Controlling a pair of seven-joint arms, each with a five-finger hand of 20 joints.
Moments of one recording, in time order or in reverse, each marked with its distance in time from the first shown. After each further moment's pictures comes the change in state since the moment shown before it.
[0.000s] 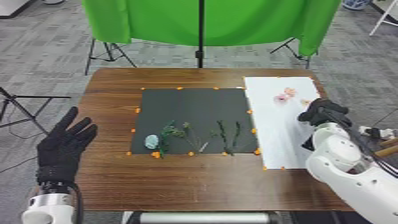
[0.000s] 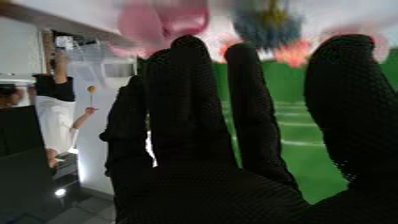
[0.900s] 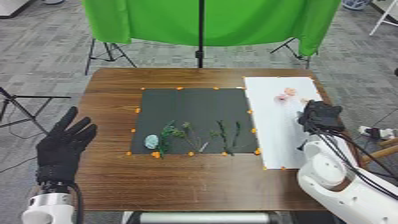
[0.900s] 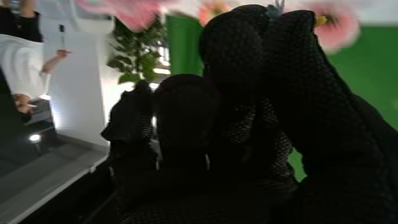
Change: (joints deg) left arm -0.3 -0.8 -0.2 0.0 0.1 -0.2 -0.4; right arm 0.4 -0.5 -8.0 1.5 -17.1 12.0 2.6
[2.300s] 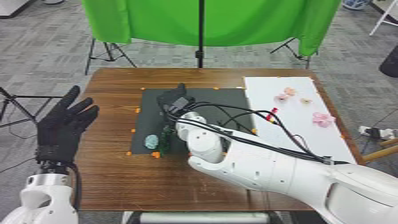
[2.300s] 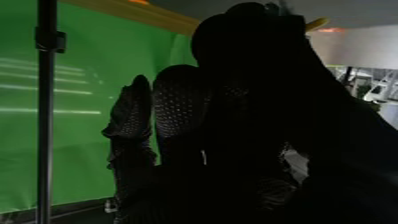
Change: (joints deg) left arm -6.2 5.0 0.4 0.5 0.3 -0.3 -1.4; right arm 34.1 -38.2 -33.3 17.5 1.0 -21.2 -22.1
